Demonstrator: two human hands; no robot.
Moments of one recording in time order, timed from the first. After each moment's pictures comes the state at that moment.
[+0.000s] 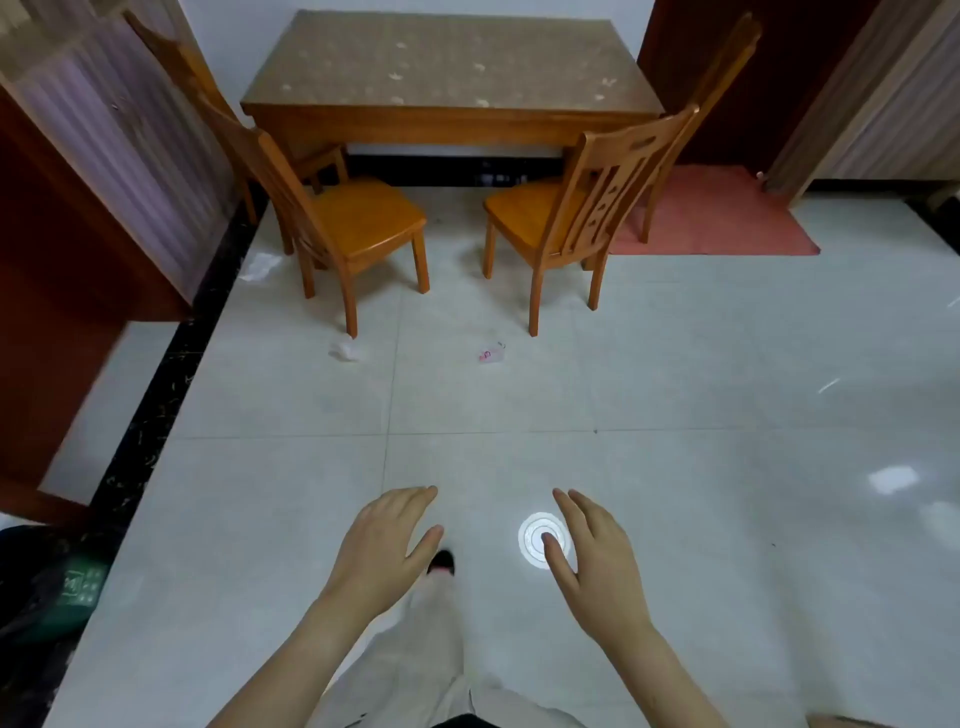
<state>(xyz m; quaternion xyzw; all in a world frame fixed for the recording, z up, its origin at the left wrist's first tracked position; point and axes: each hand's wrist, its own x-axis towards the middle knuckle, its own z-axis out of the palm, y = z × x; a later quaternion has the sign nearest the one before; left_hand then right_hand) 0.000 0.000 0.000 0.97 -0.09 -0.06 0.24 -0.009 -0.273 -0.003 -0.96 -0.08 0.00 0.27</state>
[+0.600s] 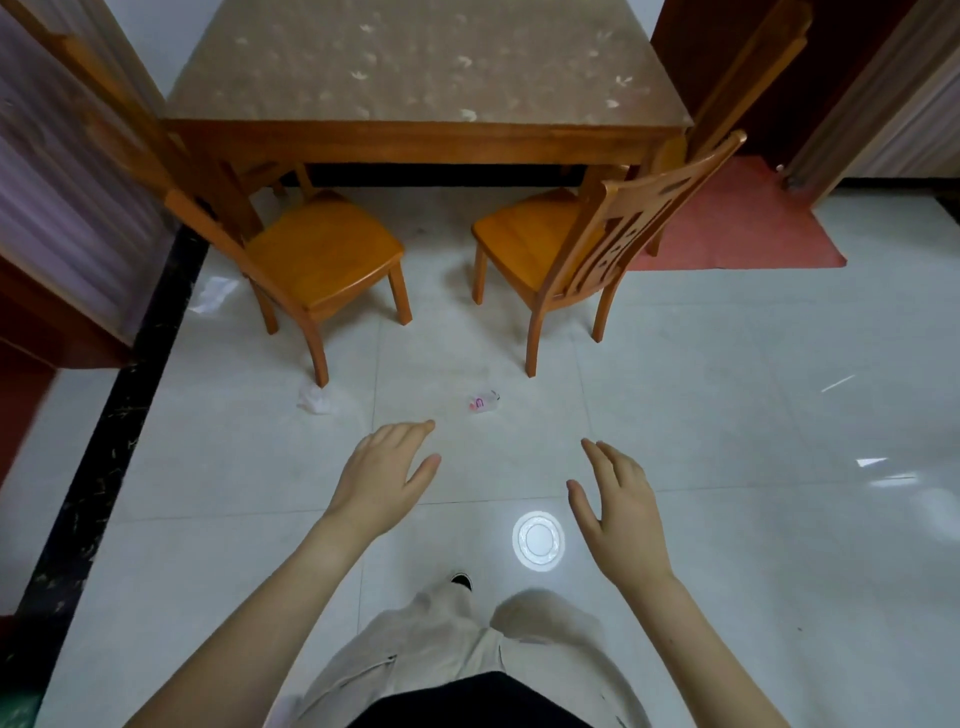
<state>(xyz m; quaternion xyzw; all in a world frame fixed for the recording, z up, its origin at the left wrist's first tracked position) 0.415 0.020 0.012 0.97 -0.10 -0.06 0.23 0.376 -0.275 0.008 -0.96 -0.02 -0.02 0.27</state>
